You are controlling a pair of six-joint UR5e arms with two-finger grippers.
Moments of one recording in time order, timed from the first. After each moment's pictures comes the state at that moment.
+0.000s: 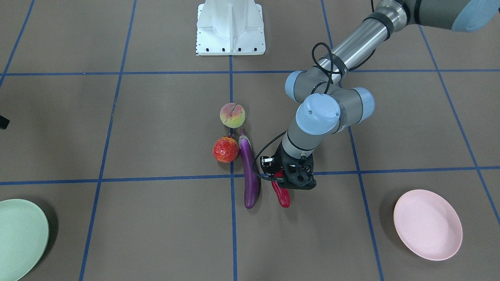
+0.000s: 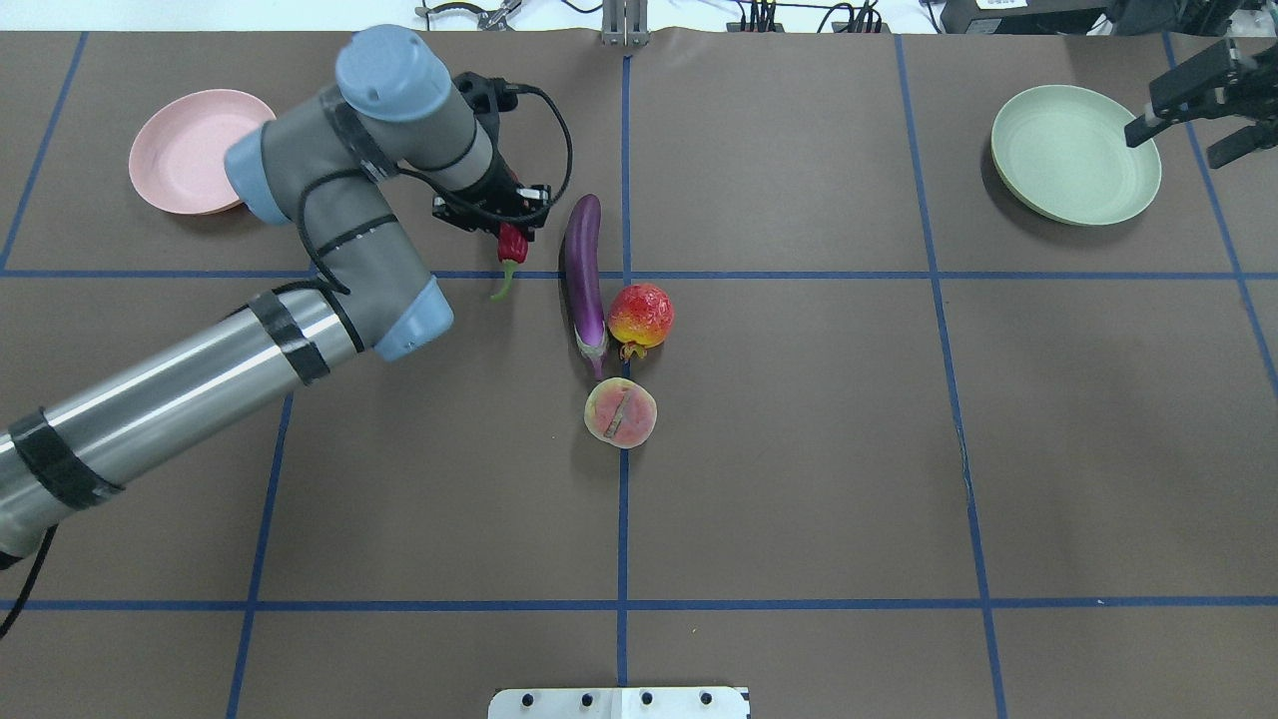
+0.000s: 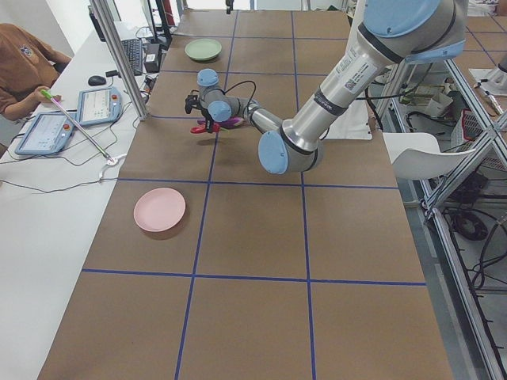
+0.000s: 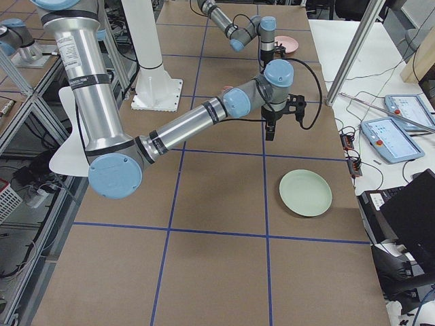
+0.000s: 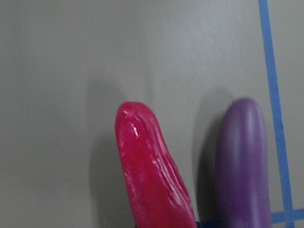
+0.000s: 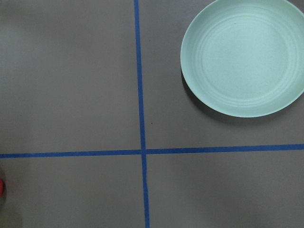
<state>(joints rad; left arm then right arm) -0.81 -2.41 -1.17 -2.02 -2.10 -1.06 1.30 -1.29 1.86 -1.61 2.48 0.64</state>
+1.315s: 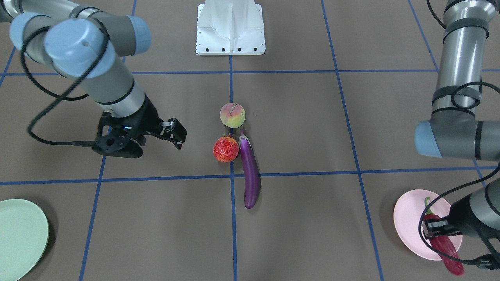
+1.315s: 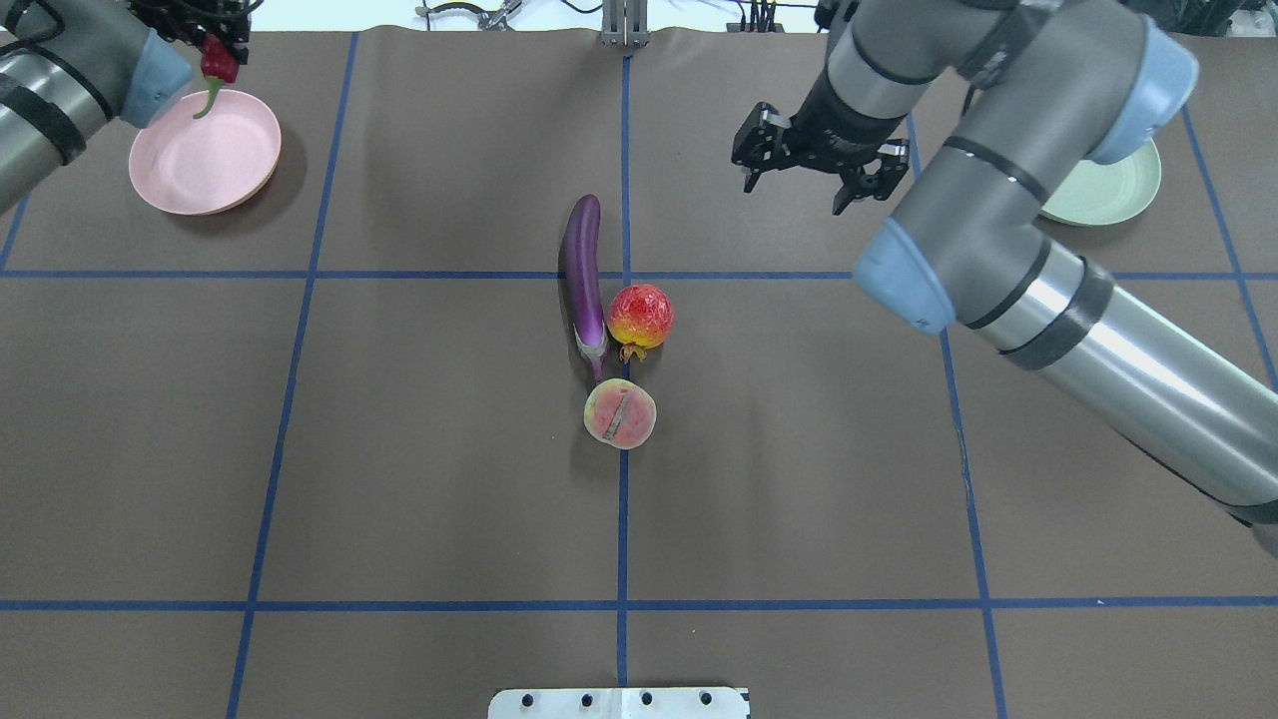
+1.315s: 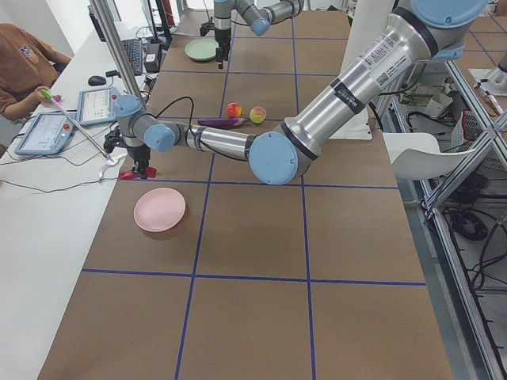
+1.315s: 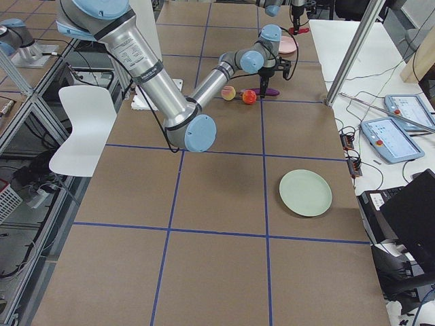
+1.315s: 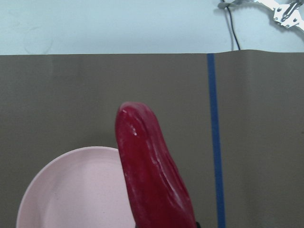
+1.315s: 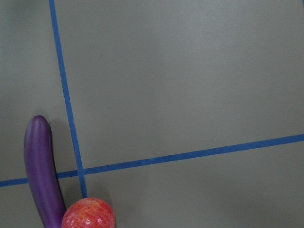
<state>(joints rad) -1.21 -2.37 -0.87 -1.94 -2.16 -0.56 0.83 -0.81 1.58 -1.61 2.12 1.18</state>
